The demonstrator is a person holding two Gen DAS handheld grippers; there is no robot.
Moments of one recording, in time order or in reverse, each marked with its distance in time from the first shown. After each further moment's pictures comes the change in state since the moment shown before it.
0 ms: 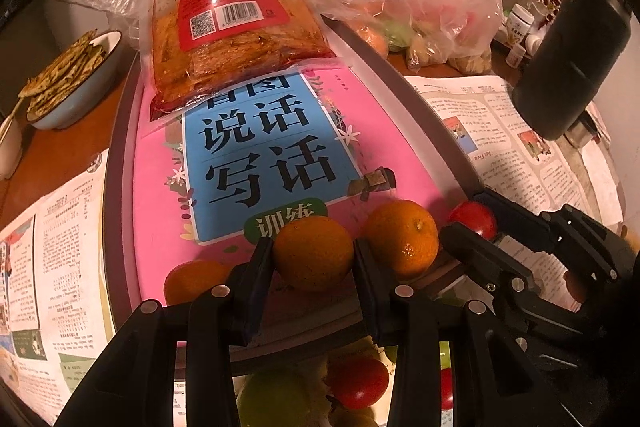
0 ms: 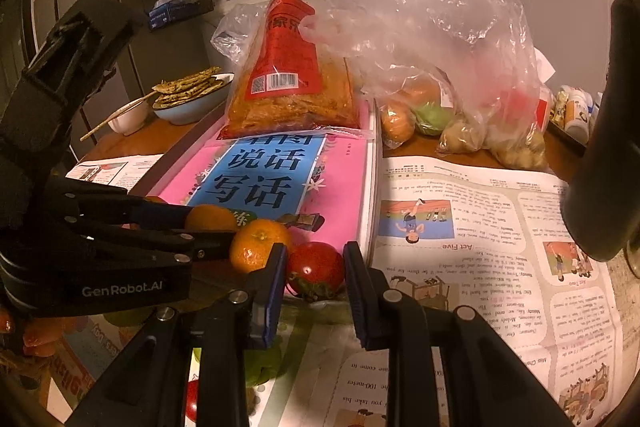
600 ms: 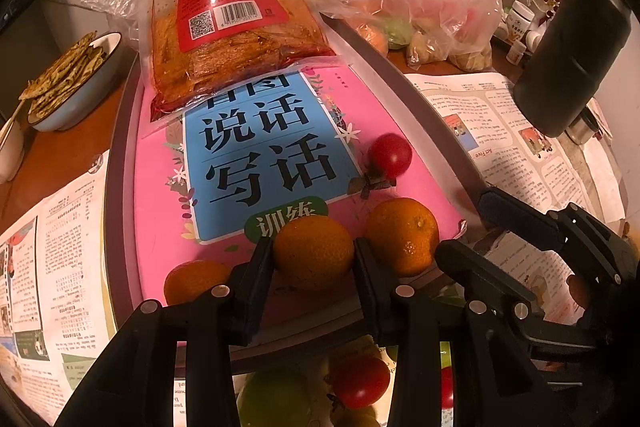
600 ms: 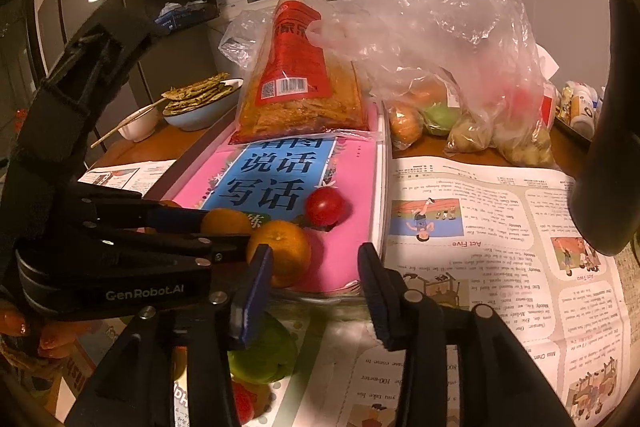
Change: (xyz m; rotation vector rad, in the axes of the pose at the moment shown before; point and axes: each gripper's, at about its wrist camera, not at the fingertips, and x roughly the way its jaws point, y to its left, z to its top) left arm 0.000 0.001 0.000 0.004 0.003 0.003; right arm -0.005 0.002 -0.001 0.023 -0.015 0.041
